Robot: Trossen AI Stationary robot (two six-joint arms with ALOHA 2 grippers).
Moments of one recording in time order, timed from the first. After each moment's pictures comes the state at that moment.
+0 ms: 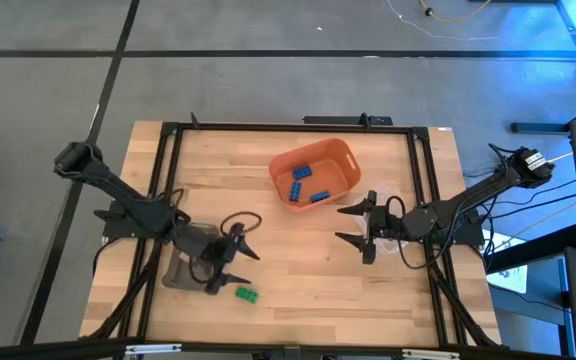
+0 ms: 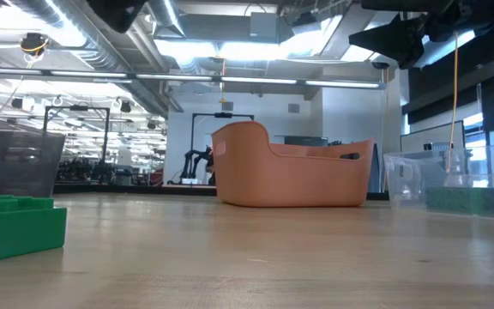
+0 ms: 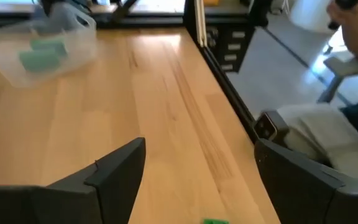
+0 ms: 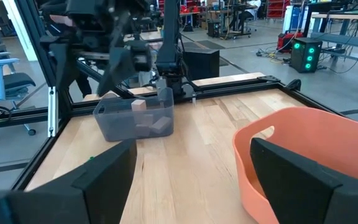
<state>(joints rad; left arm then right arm) -0.54 1.21 0.71 0.13 -0.20 -0.23 0.46 1.04 0.42 0.50 0.58 0.18</state>
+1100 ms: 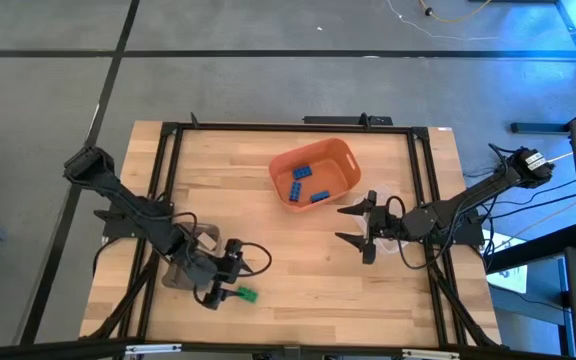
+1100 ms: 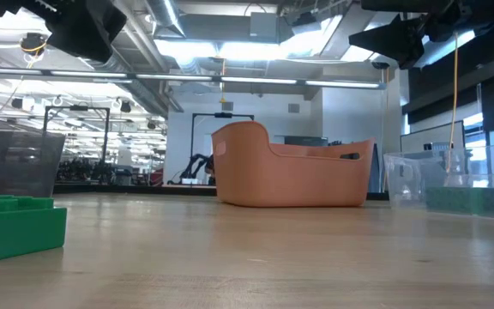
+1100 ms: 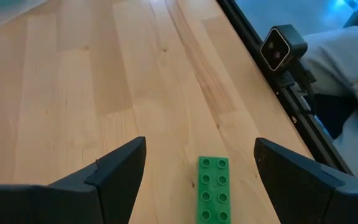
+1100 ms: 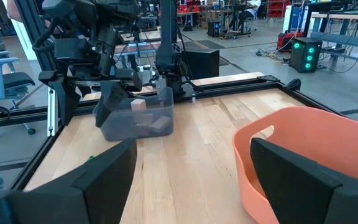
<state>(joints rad) -0.65 1.36 0.75 -0.01 -0.27 -0.25 0.46 1.04 0.42 0.50 0.58 0.18</state>
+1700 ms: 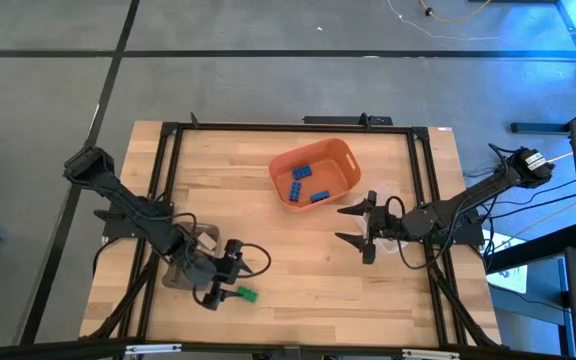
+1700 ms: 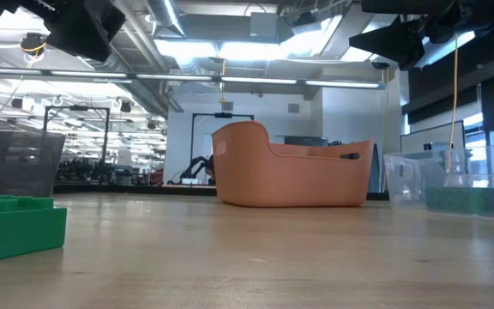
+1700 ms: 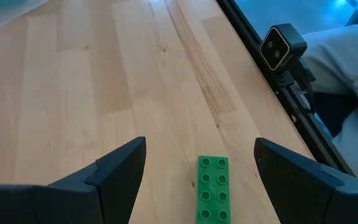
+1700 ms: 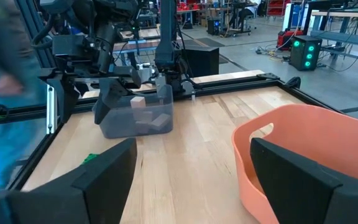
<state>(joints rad) -0.66 1.36 0.75 -0.02 -0.28 -0.24 0.46 1.04 0.42 0.49 0.58 0.18</state>
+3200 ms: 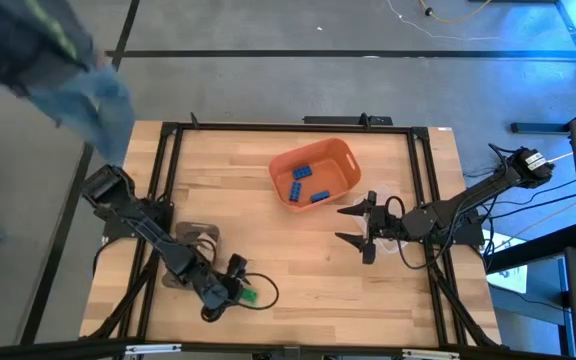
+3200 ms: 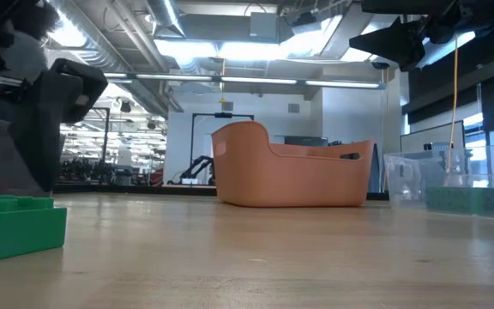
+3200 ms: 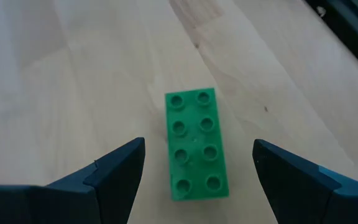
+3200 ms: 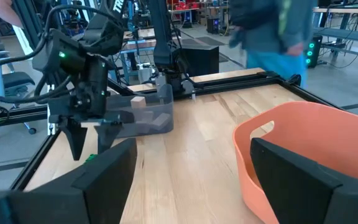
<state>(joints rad) -0.72 1.64 0.75 0.04 -0.27 -0.15 0.46 1.04 0.42 0.49 0.58 0.20</state>
